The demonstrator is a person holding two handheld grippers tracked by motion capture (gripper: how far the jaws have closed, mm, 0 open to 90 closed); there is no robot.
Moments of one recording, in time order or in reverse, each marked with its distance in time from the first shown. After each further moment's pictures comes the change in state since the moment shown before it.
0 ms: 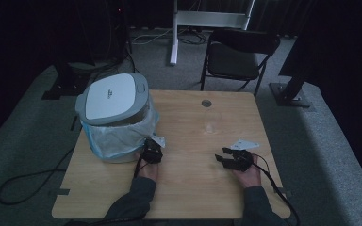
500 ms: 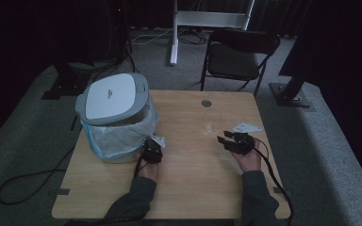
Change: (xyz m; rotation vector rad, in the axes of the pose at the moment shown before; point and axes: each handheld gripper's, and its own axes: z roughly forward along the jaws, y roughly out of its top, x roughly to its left) left arm 0.000 0.000 0.000 0.000 0.001 -0.001; right arm -0.020 0.055 -0.004 -0.067 -0.076 0.010
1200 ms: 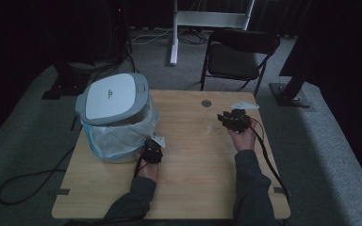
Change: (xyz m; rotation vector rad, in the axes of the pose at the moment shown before) left arm 0.000 0.000 0.000 0.000 0.000 0.006; right arm -0.033 0.055 0.031 -0.019 -0.104 0.112
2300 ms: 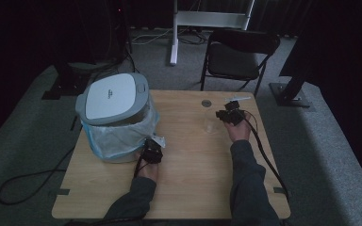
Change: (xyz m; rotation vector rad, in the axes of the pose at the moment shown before) left arm 0.000 0.000 0.000 -0.002 0.002 0.000; right arm -0.015 0.011 0.042 0.151 -0.009 0.066
